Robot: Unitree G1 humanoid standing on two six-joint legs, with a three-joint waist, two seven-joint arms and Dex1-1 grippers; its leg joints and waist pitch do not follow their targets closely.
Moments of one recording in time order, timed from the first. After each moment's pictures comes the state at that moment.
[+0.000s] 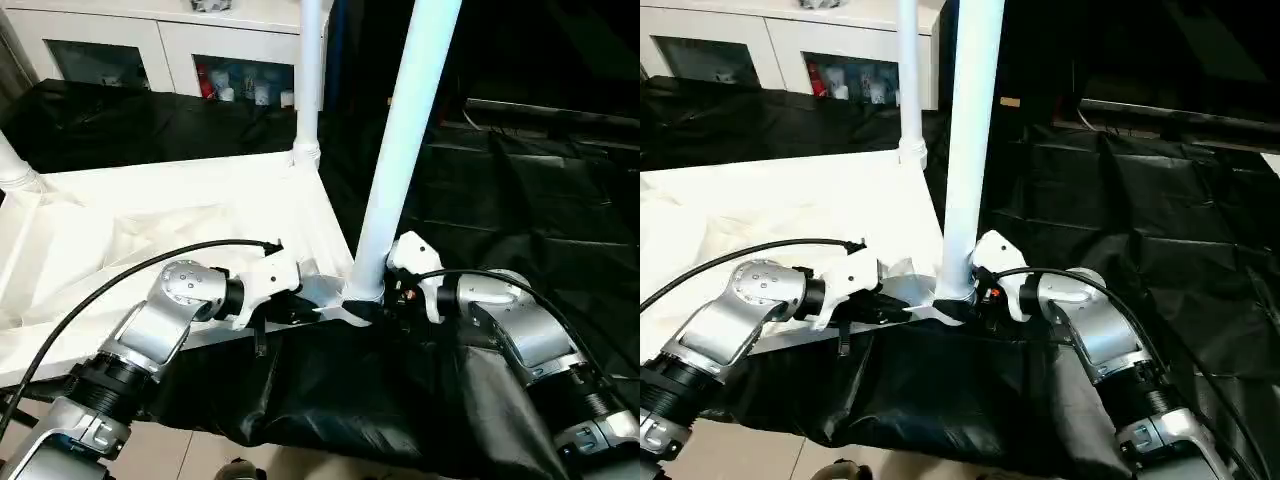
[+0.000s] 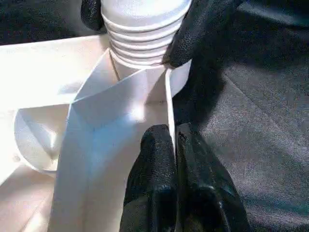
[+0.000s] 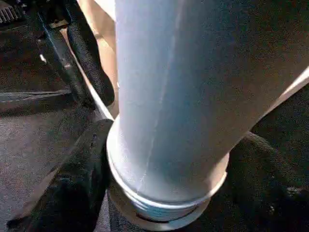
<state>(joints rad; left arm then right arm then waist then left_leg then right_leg) -0.49 0.47 -0.37 0.26 -0.02 0.22 -1.13 -0.47 -0.39 0.28 0.31 0.12 0.23 0.97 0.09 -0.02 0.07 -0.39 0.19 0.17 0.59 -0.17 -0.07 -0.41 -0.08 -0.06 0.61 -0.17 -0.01</state>
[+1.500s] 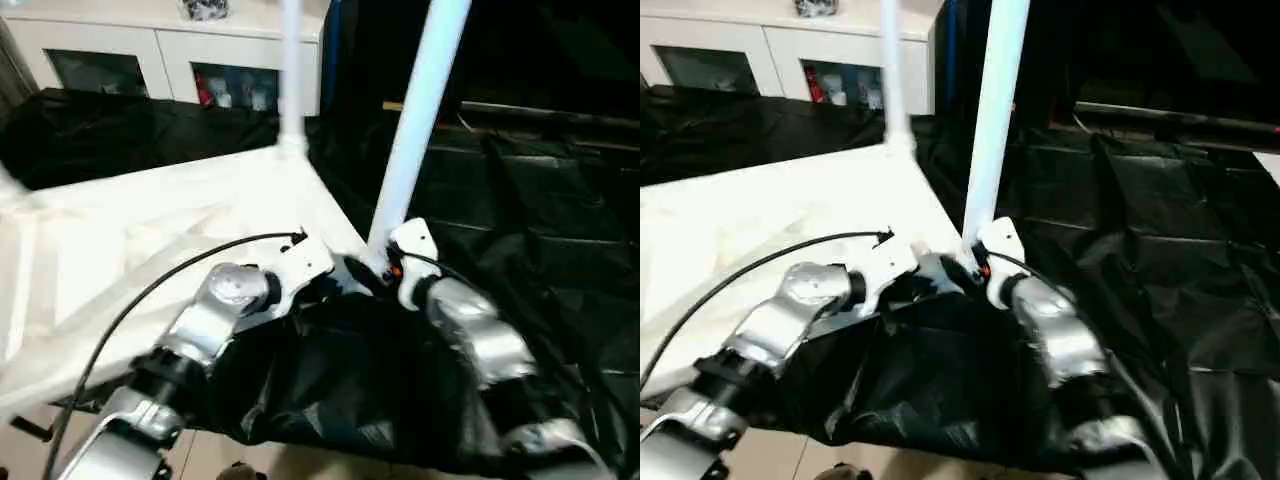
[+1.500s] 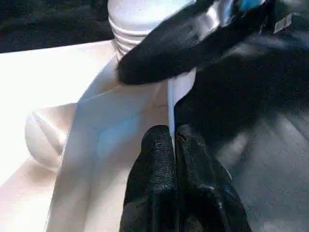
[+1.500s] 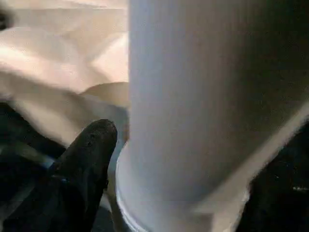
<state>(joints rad) -0.52 0.30 -0.35 0.38 0.06 0.21 -0.93 -0.42 -0.23 0.14 0.39 0.09 0.18 0.65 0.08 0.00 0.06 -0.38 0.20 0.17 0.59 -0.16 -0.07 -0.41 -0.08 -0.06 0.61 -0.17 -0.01</state>
